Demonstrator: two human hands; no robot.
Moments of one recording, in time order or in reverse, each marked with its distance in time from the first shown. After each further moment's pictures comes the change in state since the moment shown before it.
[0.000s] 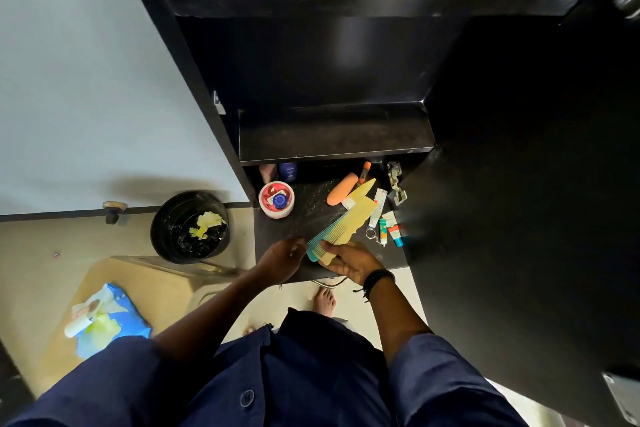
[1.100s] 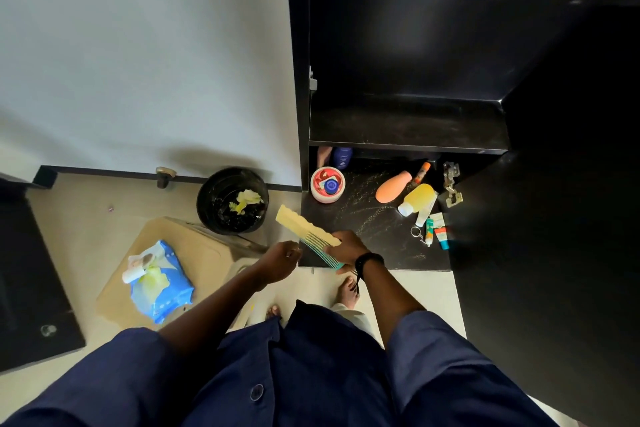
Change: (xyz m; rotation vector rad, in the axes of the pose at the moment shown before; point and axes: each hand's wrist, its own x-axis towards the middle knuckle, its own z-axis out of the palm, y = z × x) left_hand -0.048 -0.087 -0.016 -0.221 0.038 -0.276; right_hand 0.029 0.037 0.078 -1.096 -0.051 -0.079
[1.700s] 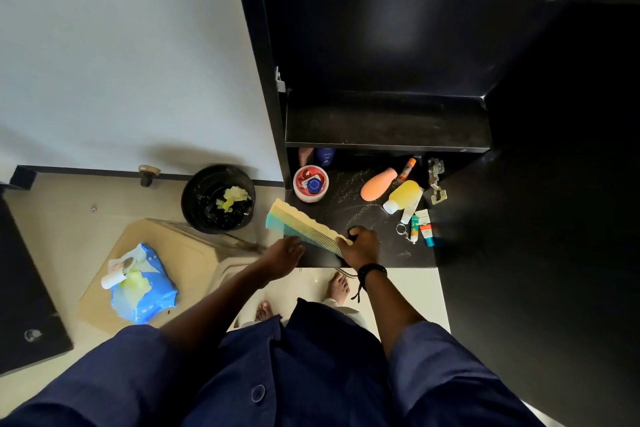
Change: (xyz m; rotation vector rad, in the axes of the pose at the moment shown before) left_hand 0.013 0.036 0.016 -0.027 -0.056 0.003; right_hand 0.016 0.048 -0.022 0.066 0.515 0.038
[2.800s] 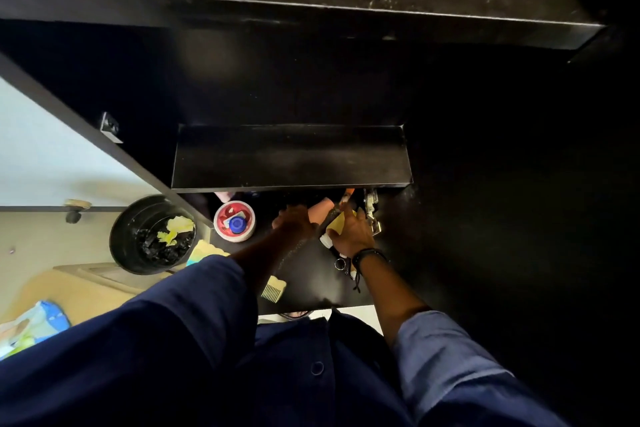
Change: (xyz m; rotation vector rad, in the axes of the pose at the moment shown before) left_hand 0.166 0.162 0.064 0.620 0.101 -0.050; right_hand 0.107 0.002 -0.131 -0.322 0.007 -0.187
